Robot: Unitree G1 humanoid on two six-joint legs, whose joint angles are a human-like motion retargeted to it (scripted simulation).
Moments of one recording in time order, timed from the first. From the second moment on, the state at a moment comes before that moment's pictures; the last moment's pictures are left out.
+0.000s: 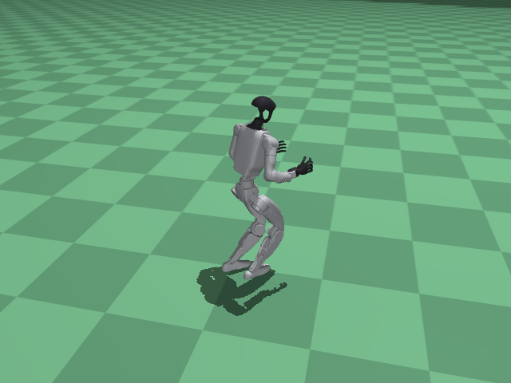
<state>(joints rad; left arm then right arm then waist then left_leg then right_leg) -0.12 0.25 -0.43 -0.02 -0.22 -0.56 0.34 0.08 -0.41 0.11 -0.10 0.10 -0.43 -0.41 0.09 0.02 0.34 -0.30 -0.24 -0.12 1.15 -0.83 0.04 -0.47 0.08 -0.02 1.18 -0.78 0.00</state>
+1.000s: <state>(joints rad) 0.06 0.25 -0.40 -0.01 -0.49 -0.51 0.24 0.06 -0.49 0.33 -0.11 0.13 -0.40 -0.23 0.05 0.05 0.29 -0.32 -0.15 0.00 1.24 -0.79 0.08 -0.35 0.06 0.00 1.25 -0.77 0.05</state>
